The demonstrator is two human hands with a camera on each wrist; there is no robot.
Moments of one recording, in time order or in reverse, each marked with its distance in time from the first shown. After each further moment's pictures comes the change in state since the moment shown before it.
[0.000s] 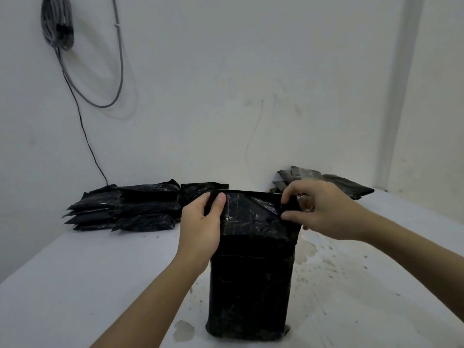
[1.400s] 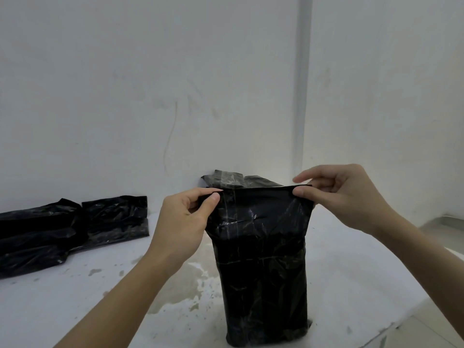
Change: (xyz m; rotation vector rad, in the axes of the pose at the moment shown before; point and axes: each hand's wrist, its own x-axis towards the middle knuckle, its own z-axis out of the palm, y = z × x) left_hand 0.007 0.011 0.129 -0.050 -0.323 0.123; right_hand -0.081 0.079 -0.106 0.269 0.457 0.131
